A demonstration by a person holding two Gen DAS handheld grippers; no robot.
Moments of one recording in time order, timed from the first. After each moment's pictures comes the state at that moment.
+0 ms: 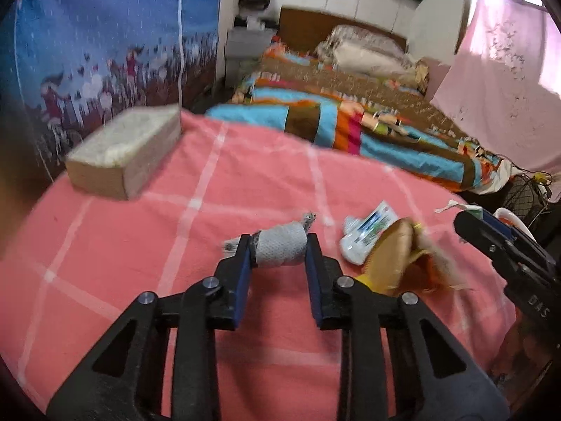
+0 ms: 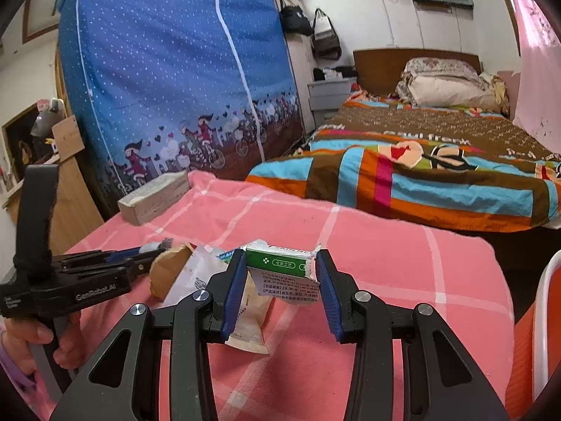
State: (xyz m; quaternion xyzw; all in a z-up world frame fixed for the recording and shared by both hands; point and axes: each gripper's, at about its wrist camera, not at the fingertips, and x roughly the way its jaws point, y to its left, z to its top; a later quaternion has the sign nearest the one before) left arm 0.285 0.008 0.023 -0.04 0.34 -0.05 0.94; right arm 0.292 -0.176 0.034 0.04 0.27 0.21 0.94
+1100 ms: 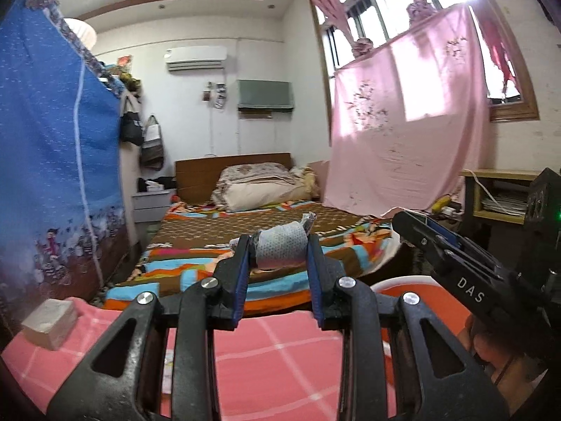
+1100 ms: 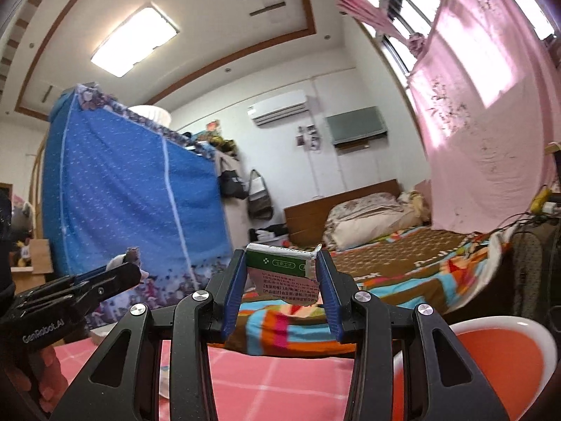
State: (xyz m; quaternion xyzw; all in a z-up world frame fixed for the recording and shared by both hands) left arm 0.185 -0.156 0.126 0.04 0.04 -0.23 0.97; right arm 0.165 -0.330 0.106 0.11 -0.06 0.05 0.99
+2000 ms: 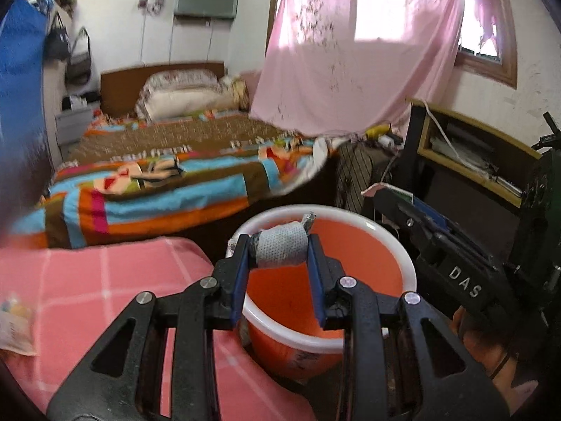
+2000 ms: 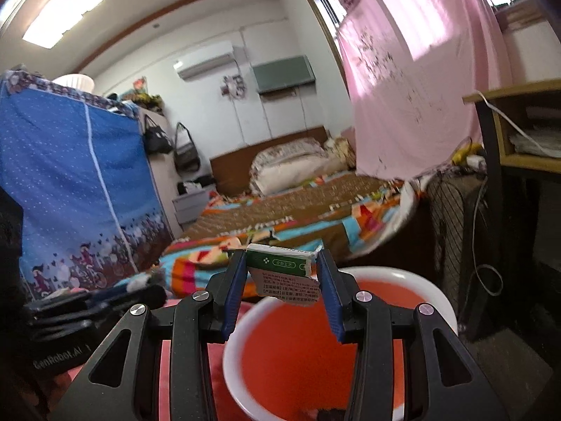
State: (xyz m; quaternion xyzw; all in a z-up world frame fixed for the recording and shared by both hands) left arm 0.215 -0.312 0.064 0.04 0.25 -0.35 0.90; right arm 0.146 -0.442 0.057 0.15 0.08 -0.07 0.98
